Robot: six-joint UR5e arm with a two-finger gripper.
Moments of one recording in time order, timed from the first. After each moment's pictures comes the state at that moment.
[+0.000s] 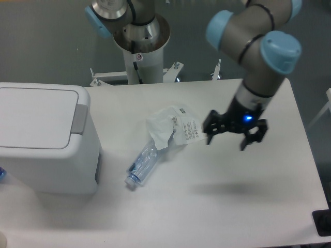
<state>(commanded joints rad) 2.58 -1.85 -1.46 -1.30 1.16 0.56</state>
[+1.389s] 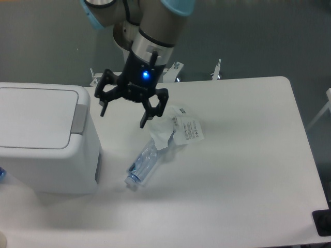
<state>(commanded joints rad) 2.40 -1.62 -1.66 -1.13 1.01 0.33</state>
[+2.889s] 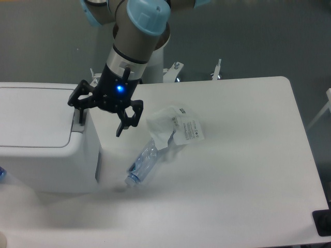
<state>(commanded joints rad) 2.35 -1.64 -1.69 -1.11 1.01 0.31</state>
